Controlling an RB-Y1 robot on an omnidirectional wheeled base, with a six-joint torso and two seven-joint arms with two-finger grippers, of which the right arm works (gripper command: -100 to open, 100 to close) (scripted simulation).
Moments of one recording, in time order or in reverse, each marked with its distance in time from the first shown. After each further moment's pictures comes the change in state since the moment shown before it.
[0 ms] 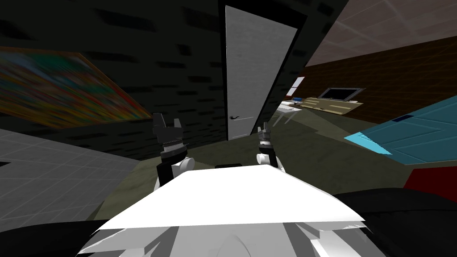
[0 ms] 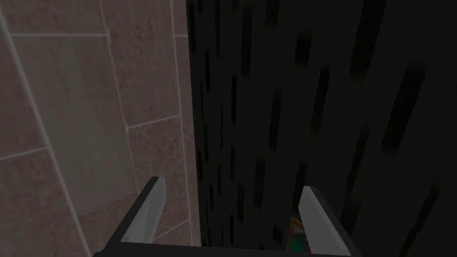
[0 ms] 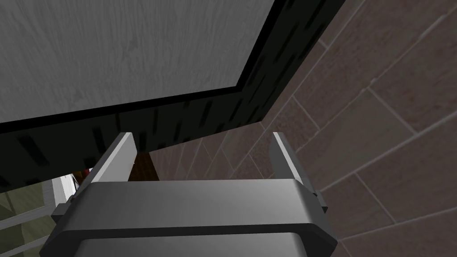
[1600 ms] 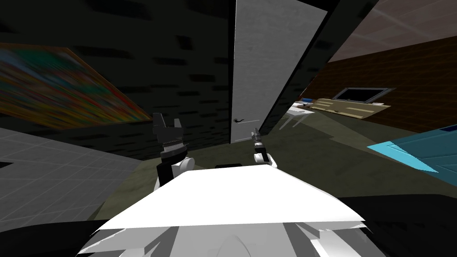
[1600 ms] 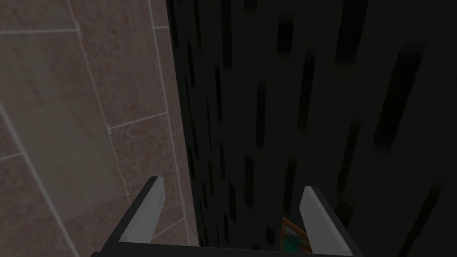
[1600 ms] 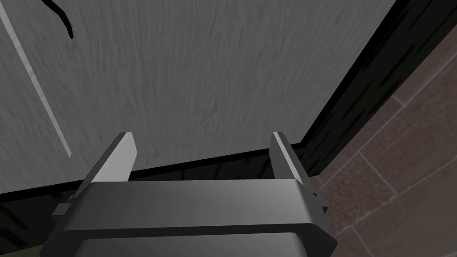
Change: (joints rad) arm -0.166 -0.091 0.015 0.429 0.084 -0.093 -0.129
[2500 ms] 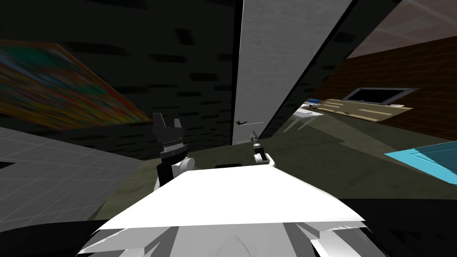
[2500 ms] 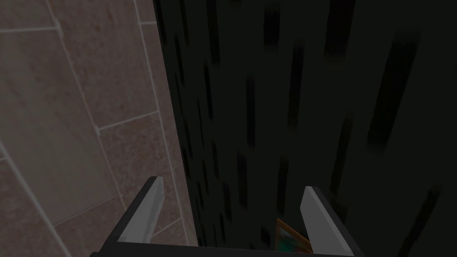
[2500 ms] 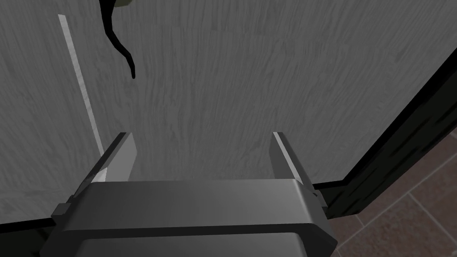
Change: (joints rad) arm -0.104 -0.057 0.007 0.272 0.050 -0.060 -0.081
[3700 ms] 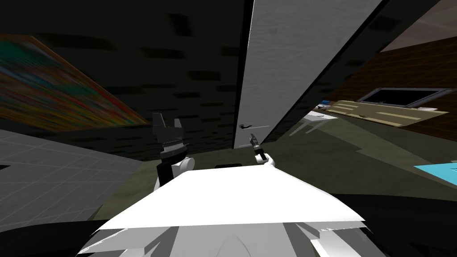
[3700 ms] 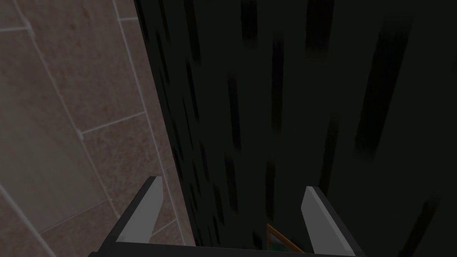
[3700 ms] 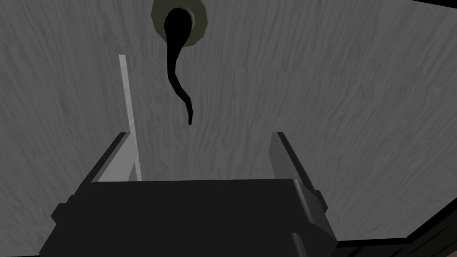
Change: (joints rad) arm -0.125 -0.058 0.009 0.325 0.061 -0.070 -0.093
